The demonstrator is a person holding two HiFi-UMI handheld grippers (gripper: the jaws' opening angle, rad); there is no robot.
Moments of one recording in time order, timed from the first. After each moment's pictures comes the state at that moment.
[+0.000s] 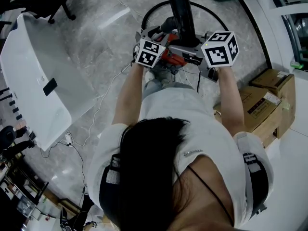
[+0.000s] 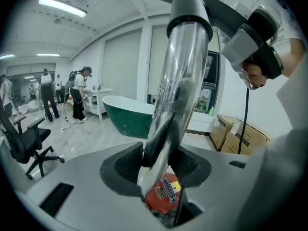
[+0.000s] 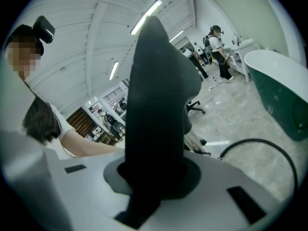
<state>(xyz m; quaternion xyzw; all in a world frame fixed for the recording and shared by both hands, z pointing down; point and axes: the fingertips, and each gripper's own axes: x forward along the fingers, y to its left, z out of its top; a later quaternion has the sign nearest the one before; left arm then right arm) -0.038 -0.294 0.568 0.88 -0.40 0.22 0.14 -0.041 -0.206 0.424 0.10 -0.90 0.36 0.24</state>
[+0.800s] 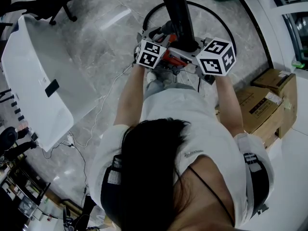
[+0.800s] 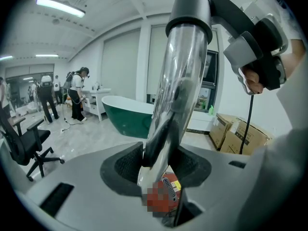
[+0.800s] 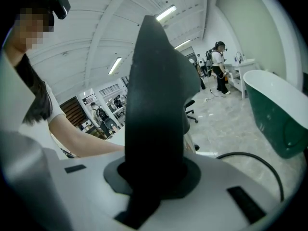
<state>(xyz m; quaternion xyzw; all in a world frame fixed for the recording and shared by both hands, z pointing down) -0.038 -0.294 0.572 0.88 -0.40 0.22 0.14 -0.041 -0.206 0.437 0.15 -0.92 0.28 0.25</state>
